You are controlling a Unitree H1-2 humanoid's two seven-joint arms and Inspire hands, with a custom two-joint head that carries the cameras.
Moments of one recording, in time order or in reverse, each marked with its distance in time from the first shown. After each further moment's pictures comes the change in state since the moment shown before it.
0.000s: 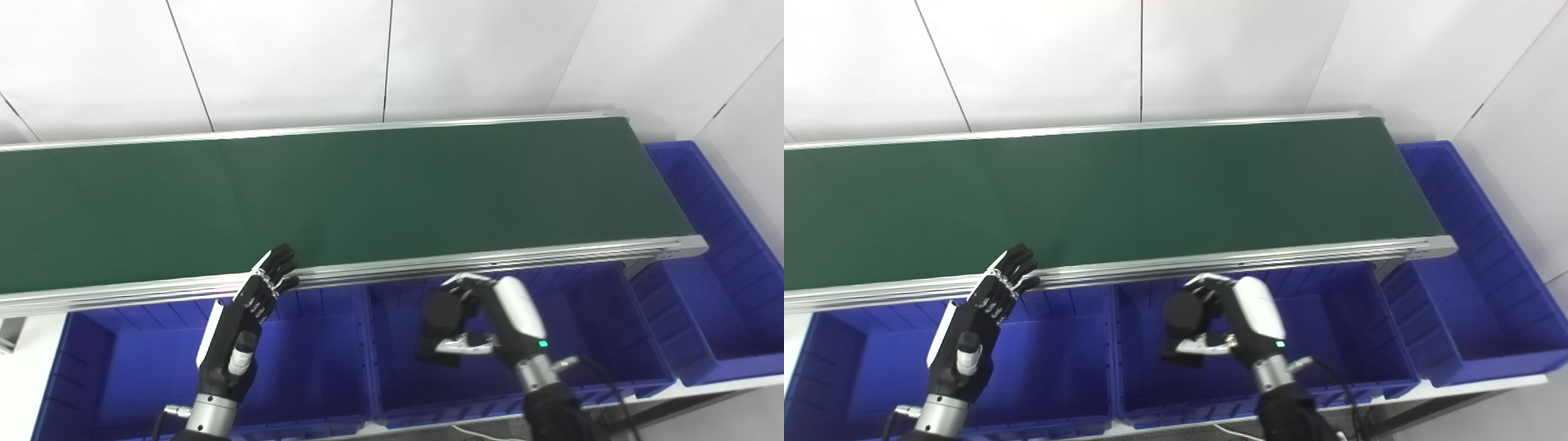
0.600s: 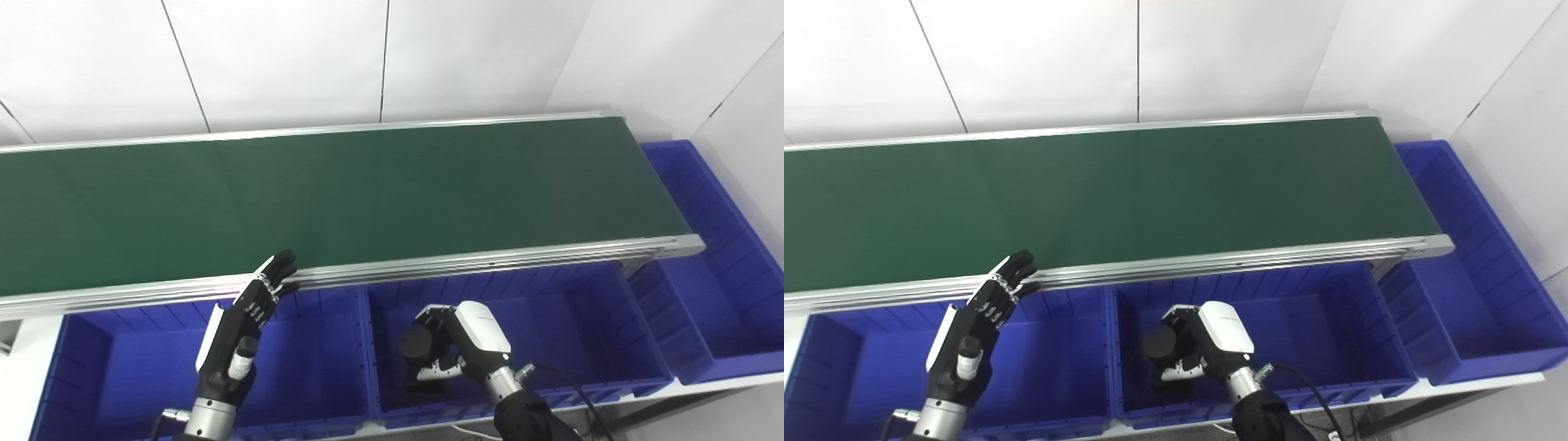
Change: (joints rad) left arm 0.007 -0.001 -0.003 -0.003 0.033 0.000 -0.001; right arm -0.105 -0.036 0.139 0.334 -0.125 -0.004 -0.160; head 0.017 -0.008
